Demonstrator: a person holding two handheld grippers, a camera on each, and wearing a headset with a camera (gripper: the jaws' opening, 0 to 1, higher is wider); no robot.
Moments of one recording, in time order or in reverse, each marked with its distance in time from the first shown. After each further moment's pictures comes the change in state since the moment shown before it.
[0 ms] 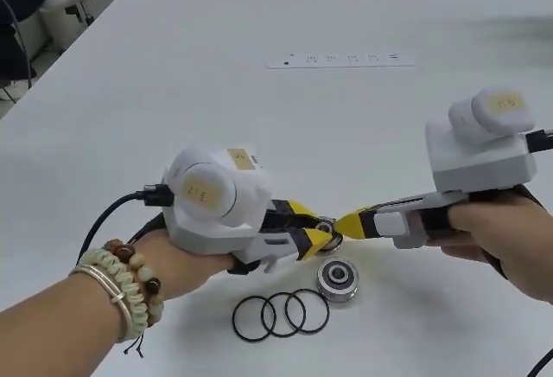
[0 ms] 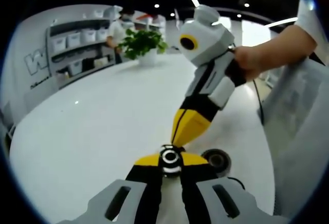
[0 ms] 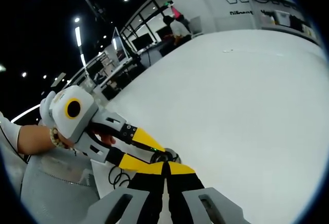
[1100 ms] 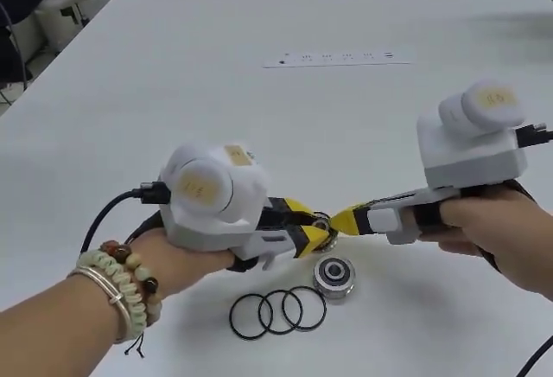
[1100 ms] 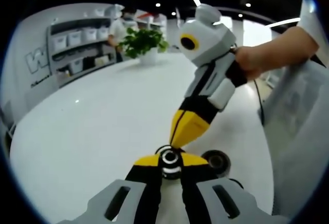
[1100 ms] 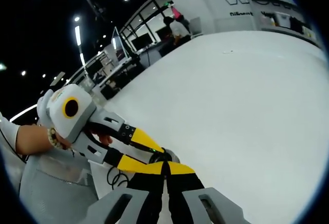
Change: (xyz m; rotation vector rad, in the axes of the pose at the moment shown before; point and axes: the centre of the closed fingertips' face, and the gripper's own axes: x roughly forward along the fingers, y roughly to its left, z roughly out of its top) left arm 0.000 -0.001 0.001 -0.004 0.018 0.005; right arm -0.002 0.000 0.003 -0.008 -0.006 -0.009
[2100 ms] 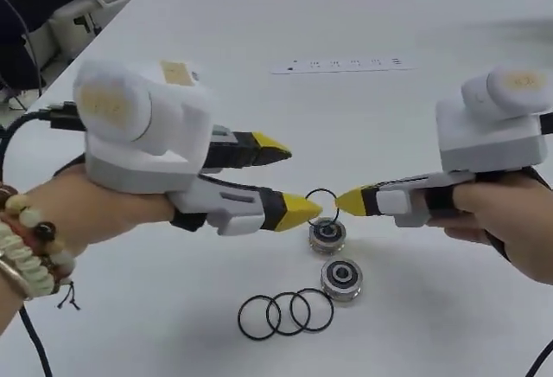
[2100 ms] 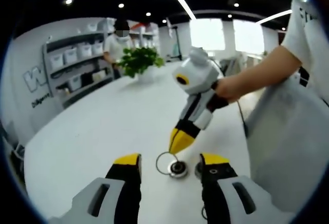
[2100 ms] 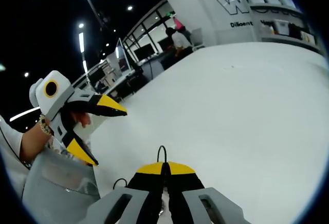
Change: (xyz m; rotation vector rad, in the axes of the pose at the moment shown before) left arm -0.084 0.005 0.059 0.100 -0.060 -0.011; right arm -0.010 0.008 0.028 -0.019 -0.099 0.008
